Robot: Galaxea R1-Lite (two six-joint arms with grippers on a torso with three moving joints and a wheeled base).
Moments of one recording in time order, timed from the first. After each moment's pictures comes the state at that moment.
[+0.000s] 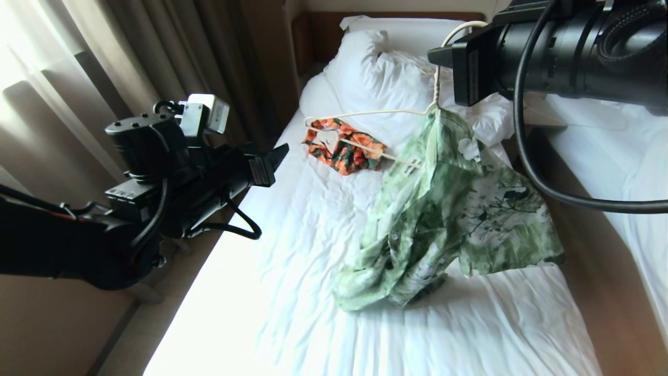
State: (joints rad) left arm -0.38 1.73 -0.91 -0.90 0.04 0.02; right arm 0.69 1.65 -1.69 -0.02 -0.18 -0.30
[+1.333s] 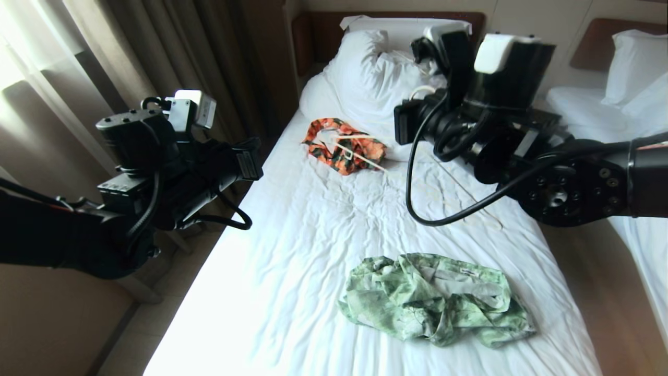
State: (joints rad) left arm -0.32 1.74 -0.94 -0.90 0.04 0.04; right arm 0.64 1.93 -1.55 -0.51 -0.39 -0.18
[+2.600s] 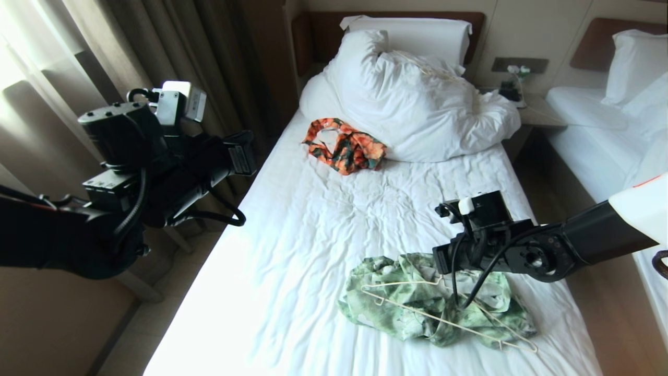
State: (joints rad) left arm -0.30 1.72 -0.94 -0.91 0.04 0.06; right arm 0.39 2.08 -1.13 -0.27 -0.01 0.05
